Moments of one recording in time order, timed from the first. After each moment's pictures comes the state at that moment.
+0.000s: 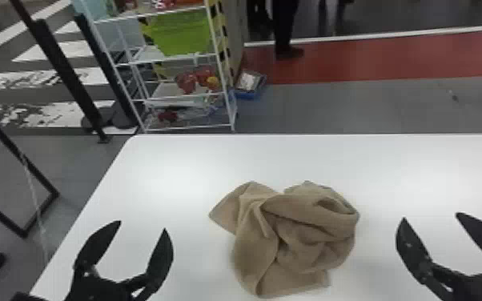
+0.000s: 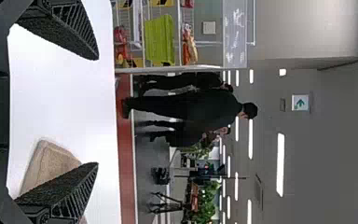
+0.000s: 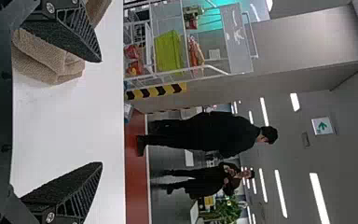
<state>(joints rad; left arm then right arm) 0.81 0.00 0.30 -2.13 0.19 -0.23 -0.32 0.61 0.00 -0.01 -2.08 -0.12 -0.03 0.31</state>
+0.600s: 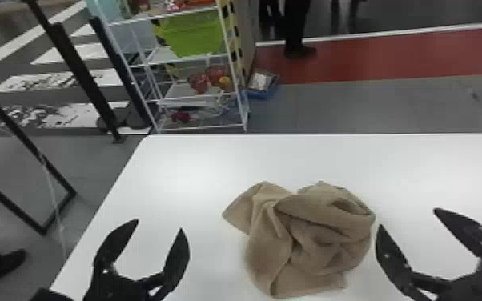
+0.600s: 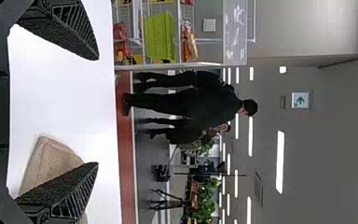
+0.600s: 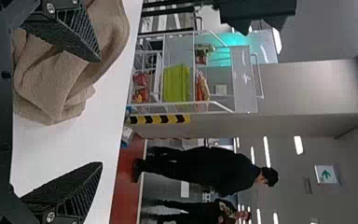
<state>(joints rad) 0.82 0.00 0.29 -2.13 0.19 -0.24 -0.33 0.62 0.00 0.08 -2.13 0.05 -0.01 0.38</state>
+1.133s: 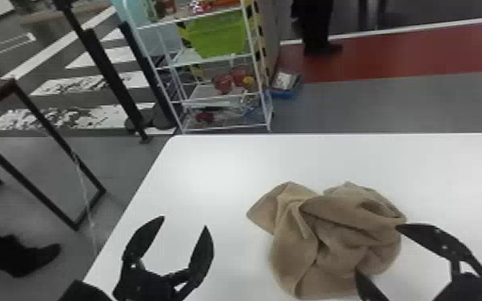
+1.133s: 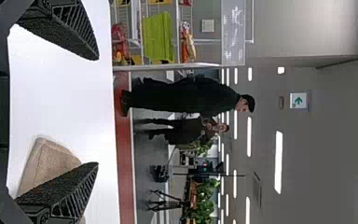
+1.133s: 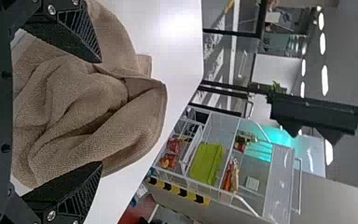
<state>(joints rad) 0.82 0.00 0.29 -2.13 0.19 -0.24 -0.33 0.57 -0.07 0.19 -2.20 0.40 0.13 0.65</state>
